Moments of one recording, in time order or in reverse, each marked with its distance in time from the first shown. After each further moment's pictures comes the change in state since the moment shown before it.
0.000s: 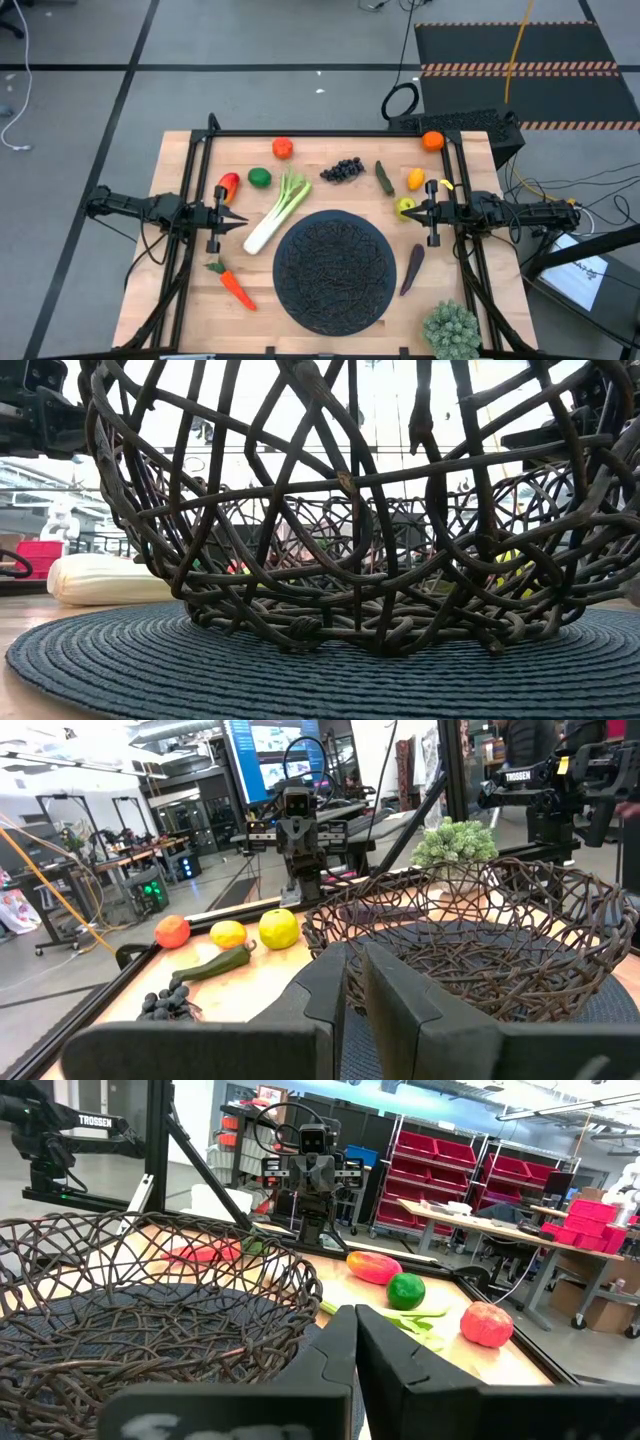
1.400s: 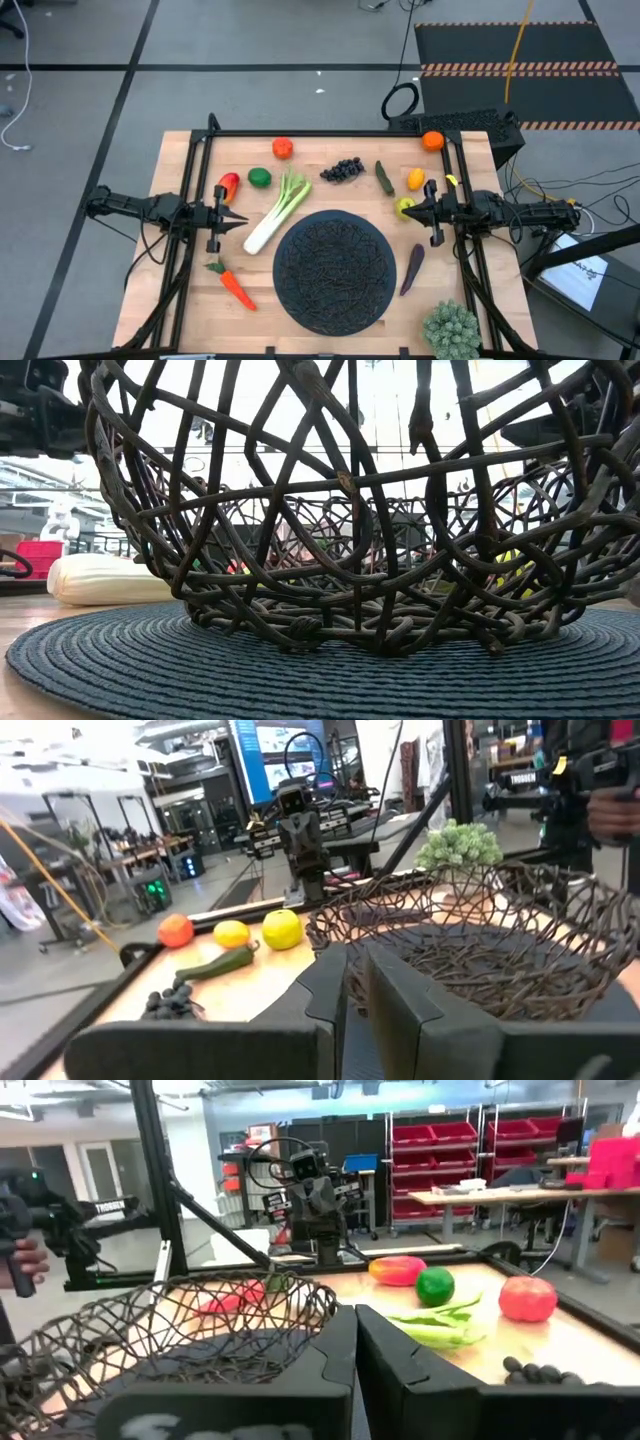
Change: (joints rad) left arm 0.000 0.000 0.000 0.006 -0.009 -0.029; right arm 0.000 0.000 0.003 0.053 0.000 0.261
